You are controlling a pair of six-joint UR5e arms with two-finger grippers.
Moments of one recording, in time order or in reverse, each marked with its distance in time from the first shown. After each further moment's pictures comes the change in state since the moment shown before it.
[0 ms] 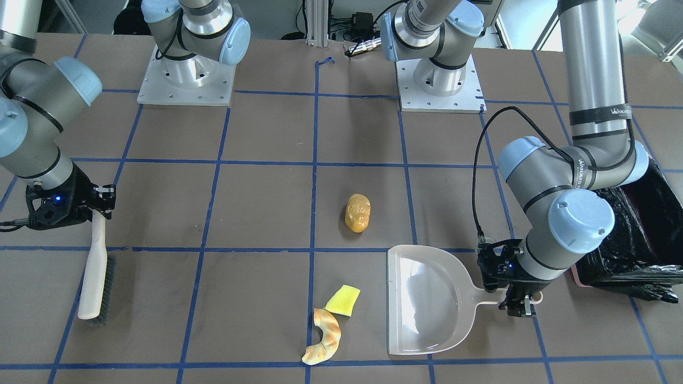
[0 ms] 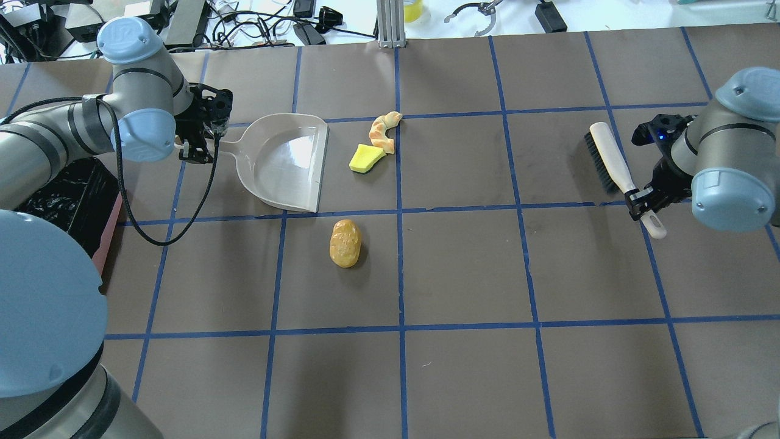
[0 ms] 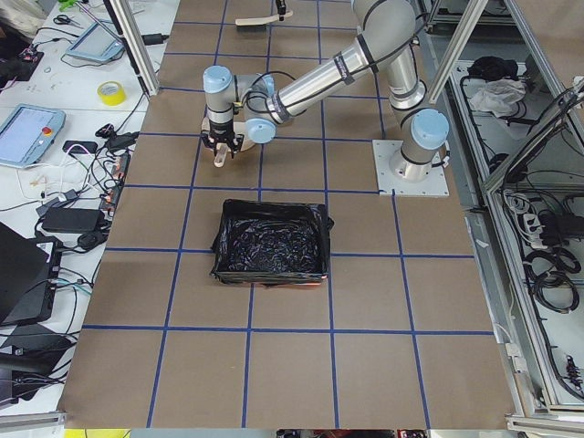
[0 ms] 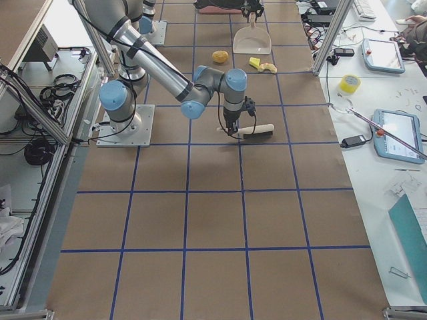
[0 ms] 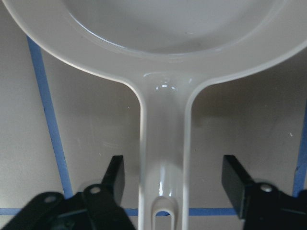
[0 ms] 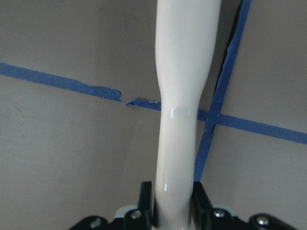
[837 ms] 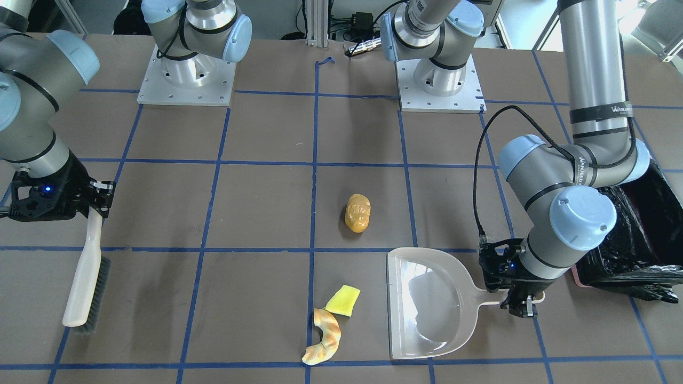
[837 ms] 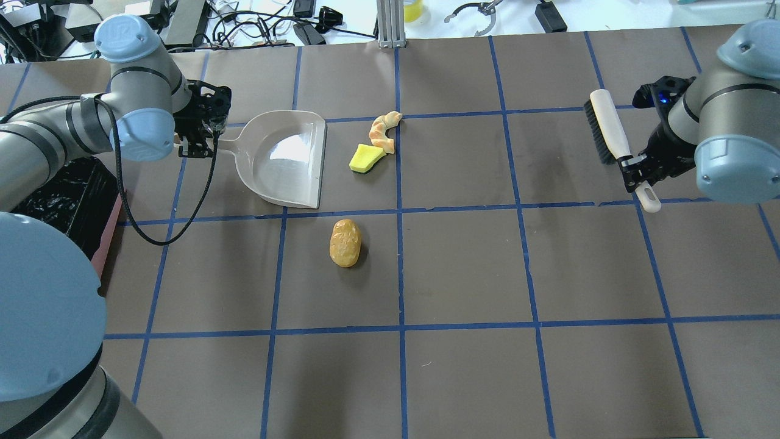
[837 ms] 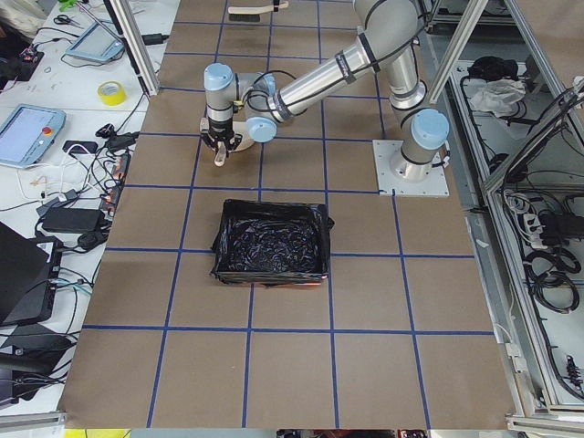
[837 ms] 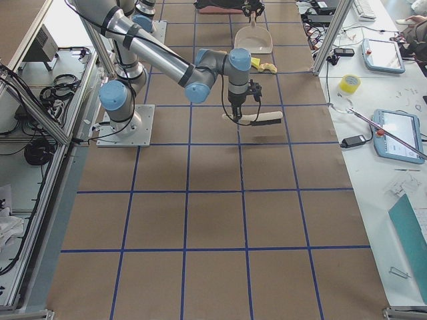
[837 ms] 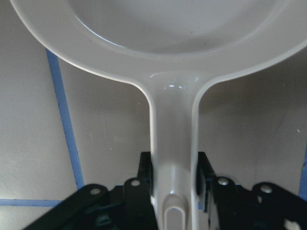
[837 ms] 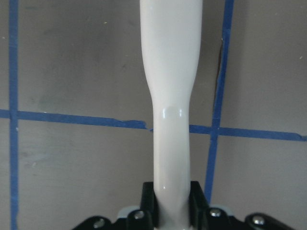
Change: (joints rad) left arm 0.000 0.006 -0.001 0.014 0.000 0.004; right arm 0.113 -0.079 -0.104 0.134 0.006 0.277
